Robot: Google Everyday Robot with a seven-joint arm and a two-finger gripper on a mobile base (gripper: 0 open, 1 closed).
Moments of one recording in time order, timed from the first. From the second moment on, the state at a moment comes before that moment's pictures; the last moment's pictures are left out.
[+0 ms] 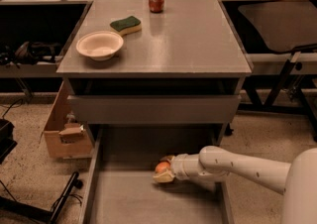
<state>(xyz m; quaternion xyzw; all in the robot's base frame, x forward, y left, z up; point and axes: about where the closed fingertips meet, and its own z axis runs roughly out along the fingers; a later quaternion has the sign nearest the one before) 0.554 -0.015 0.381 -0.46 0.77 0.29 0.33</state>
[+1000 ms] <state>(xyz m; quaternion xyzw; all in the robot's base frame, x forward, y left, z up) 0.548 -0.018 0.396 -0.46 0.79 0.29 0.30</state>
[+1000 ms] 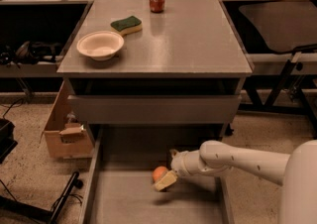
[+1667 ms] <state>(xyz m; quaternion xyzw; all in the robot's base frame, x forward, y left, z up) 0.499 -0.052 0.478 -0.46 0.80 0.29 0.27</state>
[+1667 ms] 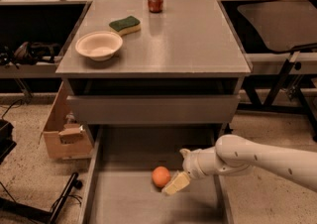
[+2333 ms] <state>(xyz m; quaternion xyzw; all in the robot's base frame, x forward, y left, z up) 0.411 -0.079 0.588 -0.51 0.82 0.24 0.13</state>
